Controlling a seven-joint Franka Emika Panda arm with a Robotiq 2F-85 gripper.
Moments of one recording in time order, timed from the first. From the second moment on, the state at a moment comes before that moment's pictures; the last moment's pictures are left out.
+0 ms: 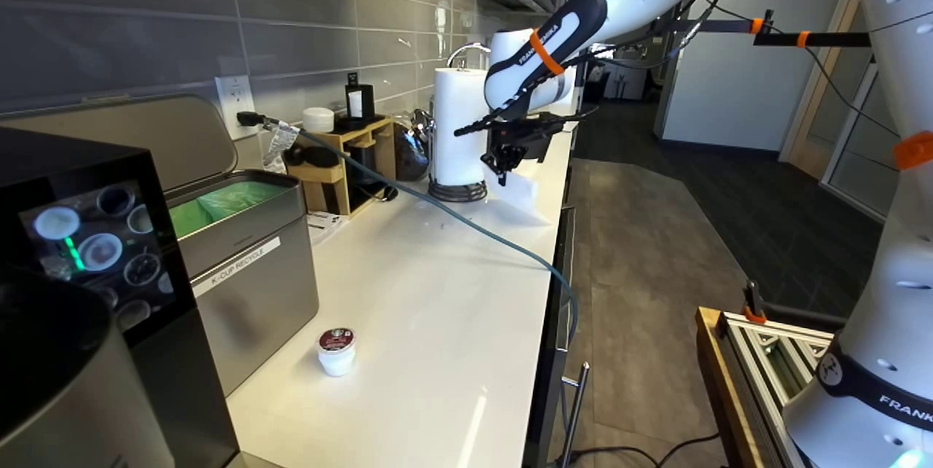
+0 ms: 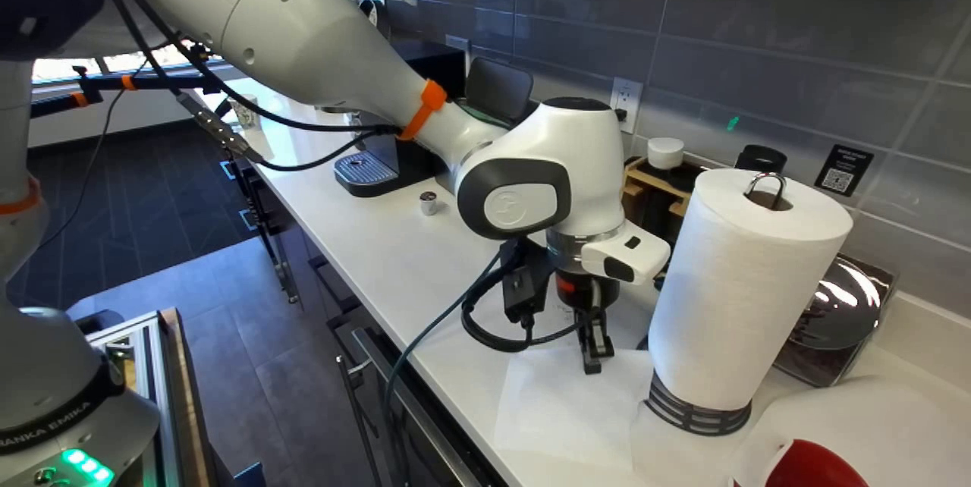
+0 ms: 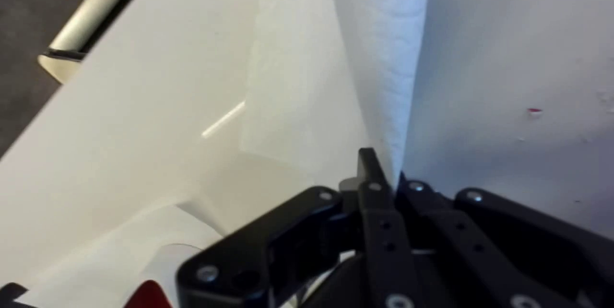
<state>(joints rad) -0.29 0.47 -0.32 -1.80 -0.06 2.41 0.10</state>
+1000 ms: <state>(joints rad) -0.35 0.62 -0.15 -1.72 0.09 2.53 -0.02</state>
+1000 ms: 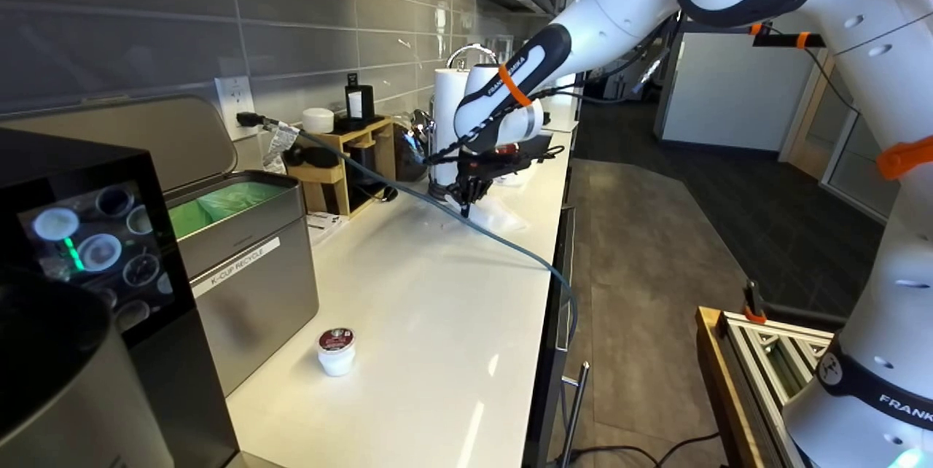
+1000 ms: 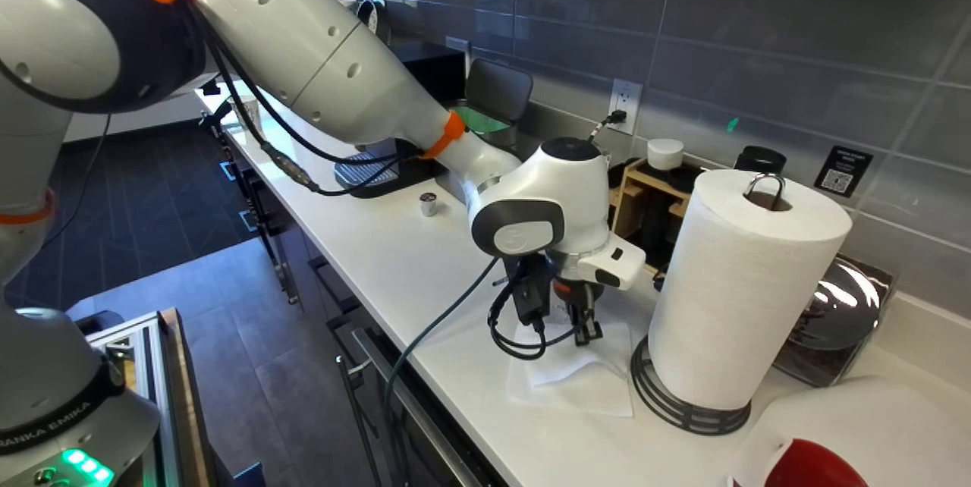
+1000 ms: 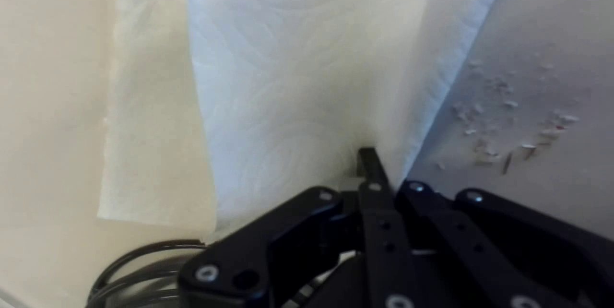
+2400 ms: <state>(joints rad) -0.36 0.44 -0.17 -1.82 0.14 2.53 -0.15</state>
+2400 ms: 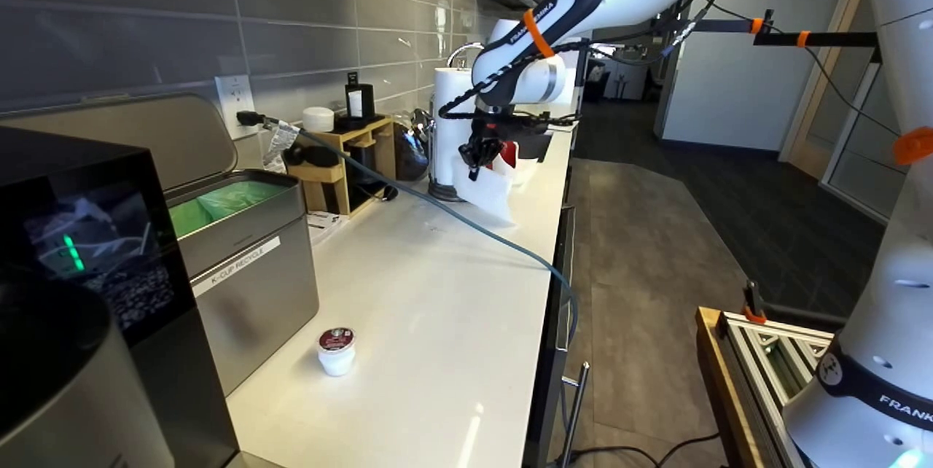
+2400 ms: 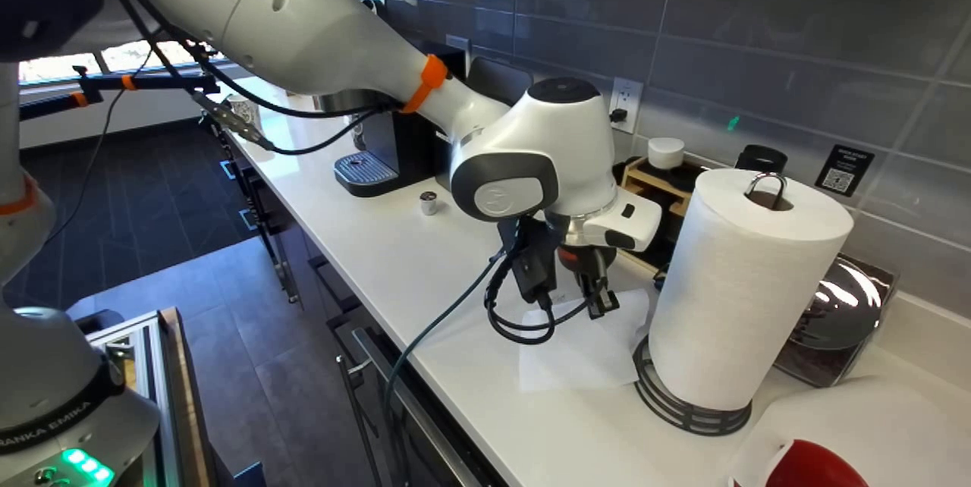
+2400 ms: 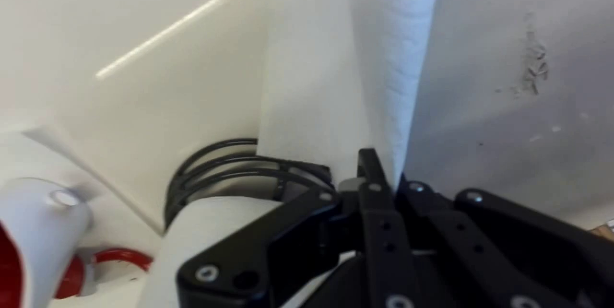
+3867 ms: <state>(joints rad) -0.31 0.48 -0.54 -1.88 -0.31 2.53 0.29</state>
